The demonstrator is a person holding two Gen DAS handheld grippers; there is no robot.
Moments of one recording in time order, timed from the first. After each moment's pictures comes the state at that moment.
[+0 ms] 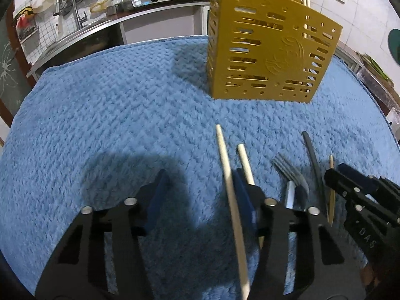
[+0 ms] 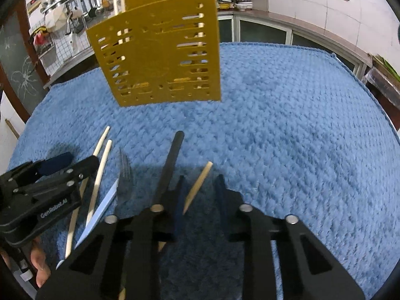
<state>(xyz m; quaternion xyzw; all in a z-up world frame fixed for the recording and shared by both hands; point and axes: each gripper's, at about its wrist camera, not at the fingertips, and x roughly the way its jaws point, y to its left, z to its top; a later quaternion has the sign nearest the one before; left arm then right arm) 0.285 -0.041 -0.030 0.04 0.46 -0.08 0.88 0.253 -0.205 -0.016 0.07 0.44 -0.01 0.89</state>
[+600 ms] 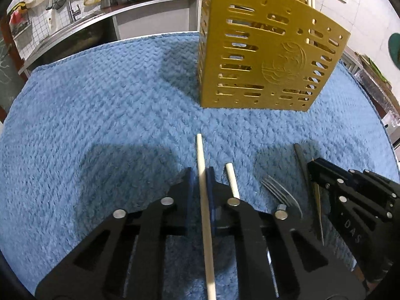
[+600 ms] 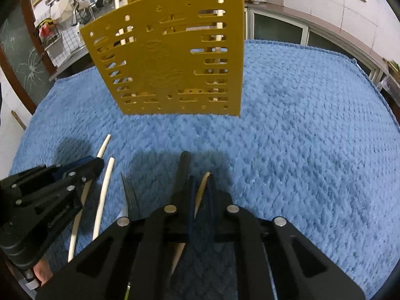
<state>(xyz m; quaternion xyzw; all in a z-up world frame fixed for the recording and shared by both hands) 0.309 -0.048 -0.026 0.02 0.48 -0.09 0.87 0.289 -0.204 -0.014 0.07 0.46 0.03 0.88</state>
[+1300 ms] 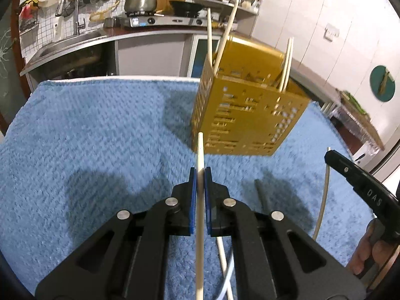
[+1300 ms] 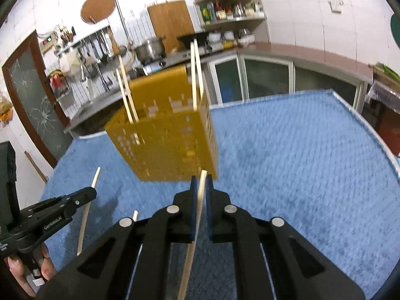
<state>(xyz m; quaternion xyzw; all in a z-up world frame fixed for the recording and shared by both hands) 0.280 -0.020 0.045 -0.05 0.40 -0.13 0.91 0.253 -0.255 0.072 0.13 0.32 0.02 0.94</state>
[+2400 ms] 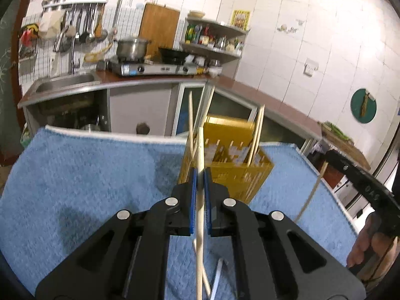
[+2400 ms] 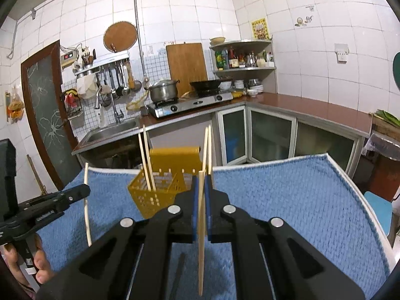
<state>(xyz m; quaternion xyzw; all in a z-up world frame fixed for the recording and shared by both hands) 0.268 -0.011 0.126 -0.07 0.27 -0.16 0.95 0.237 -0.266 0.165 0.08 0.20 0.03 0.98</state>
